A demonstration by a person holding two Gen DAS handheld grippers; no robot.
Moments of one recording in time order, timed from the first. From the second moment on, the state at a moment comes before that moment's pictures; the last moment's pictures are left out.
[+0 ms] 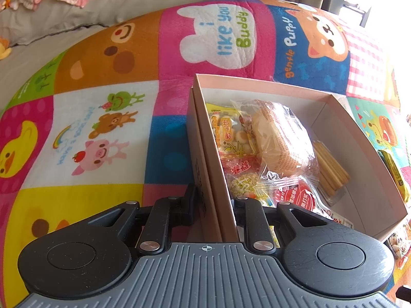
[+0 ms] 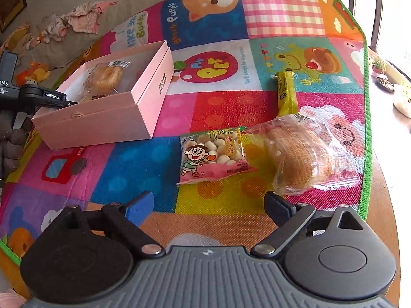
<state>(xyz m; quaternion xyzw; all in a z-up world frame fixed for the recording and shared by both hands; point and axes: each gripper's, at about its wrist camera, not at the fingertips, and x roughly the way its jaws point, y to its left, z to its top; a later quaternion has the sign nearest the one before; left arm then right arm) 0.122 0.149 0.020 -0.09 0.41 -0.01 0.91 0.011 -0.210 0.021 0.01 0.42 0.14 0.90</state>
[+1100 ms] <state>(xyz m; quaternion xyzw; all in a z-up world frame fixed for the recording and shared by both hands) 0.122 0.150 0.020 -0.09 0.41 -0.01 0.91 -0.025 -0.220 0.052 -0.06 0.34 0.09 0.94</state>
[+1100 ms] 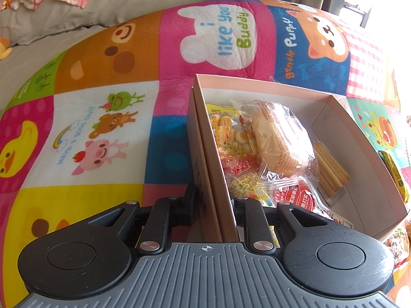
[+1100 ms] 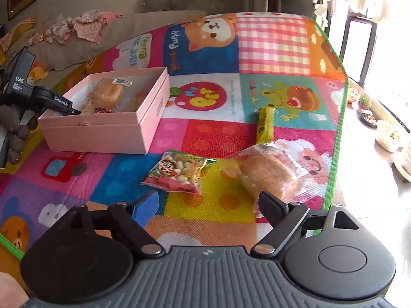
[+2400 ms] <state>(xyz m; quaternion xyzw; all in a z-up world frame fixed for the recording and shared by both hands) 0.128 0.145 0.023 -0.07 0.43 0.00 0.90 0.050 -0.173 0.011 -0.01 0.39 0.13 0.91</state>
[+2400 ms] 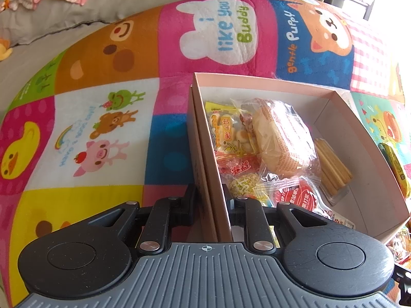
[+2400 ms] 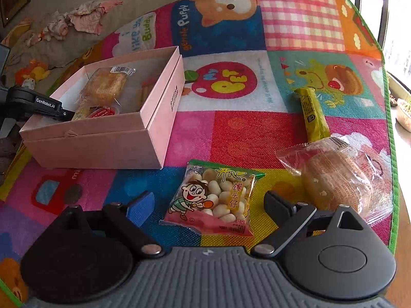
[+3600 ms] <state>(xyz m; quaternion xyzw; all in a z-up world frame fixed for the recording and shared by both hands) 0.125 0.150 0.021 -0.09 0.42 -0.02 0.90 0.083 -0.025 0.066 -0.07 0.33 0.29 0.90</state>
